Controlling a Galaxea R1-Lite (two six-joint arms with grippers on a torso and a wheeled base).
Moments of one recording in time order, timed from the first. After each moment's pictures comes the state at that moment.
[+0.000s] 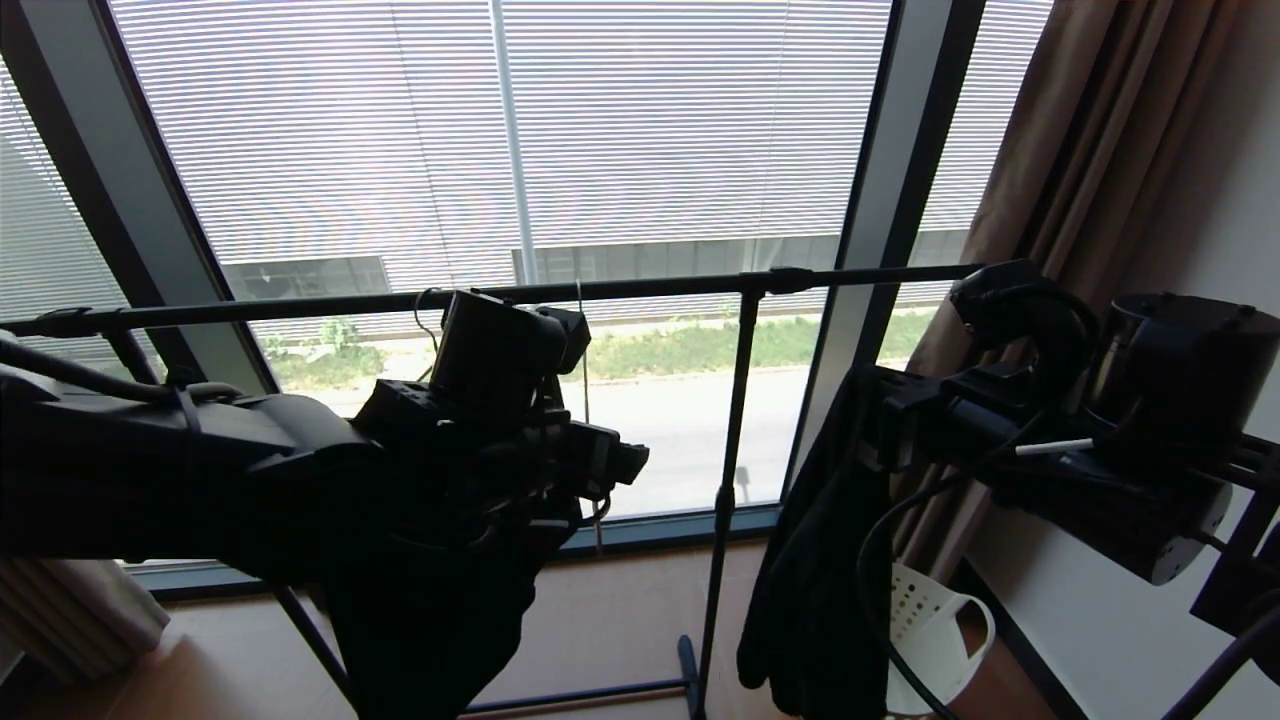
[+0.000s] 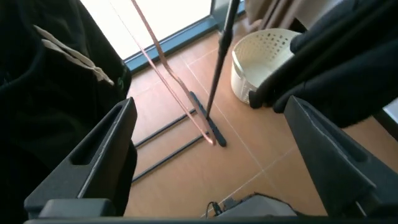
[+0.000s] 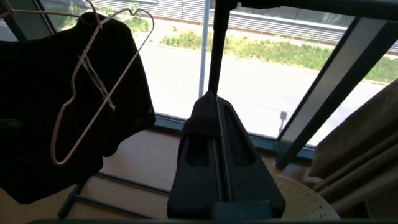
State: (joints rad) left arm -0.64 1.86 -1.10 -0.21 0.21 -0.12; right arm 0.52 1.62 -0.68 -0.77 -0.18 0.03
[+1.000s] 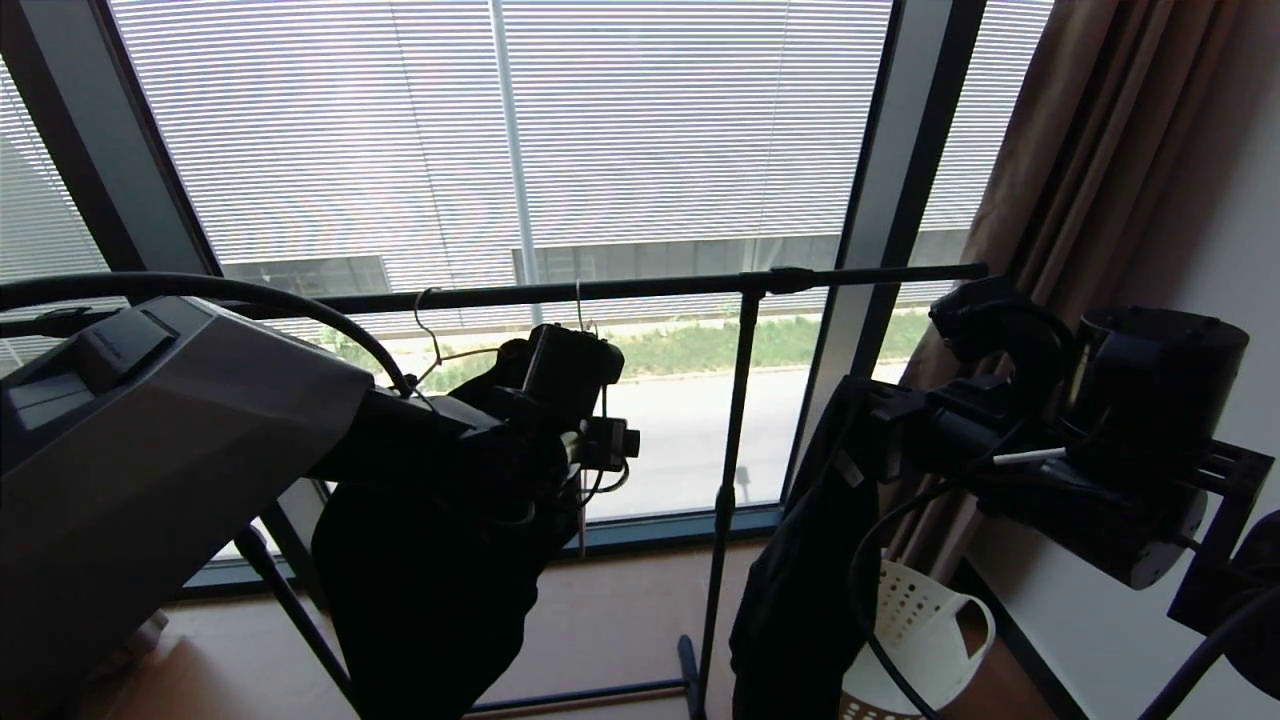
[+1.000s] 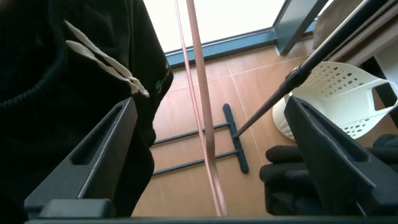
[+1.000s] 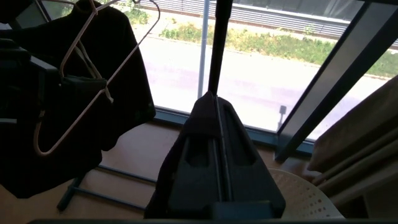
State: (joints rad) left arm -0.58 2.18 -1.35 -0.20 0.38 -0.22; right arm 0.52 1.65 -0.67 -0.77 -0.18 0.03
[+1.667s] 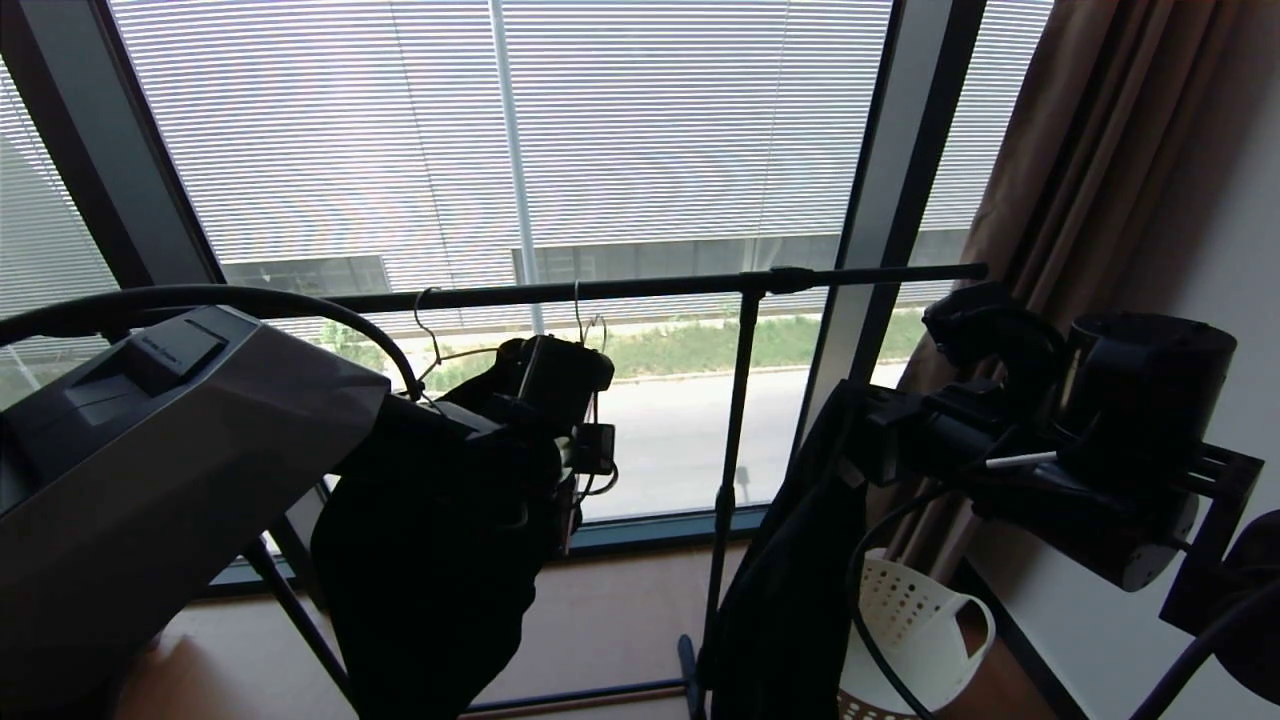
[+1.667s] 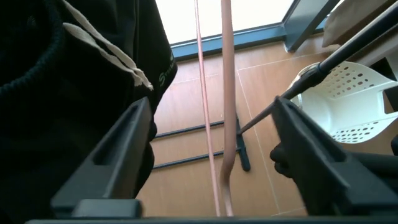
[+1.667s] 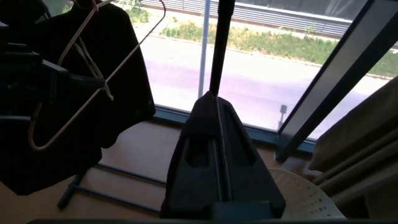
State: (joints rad) left arm -0.55 2.22 -1.36 -0.21 0.38 -0.24; right arm 0.52 1.66 -0.67 -0.78 -0.18 0.03
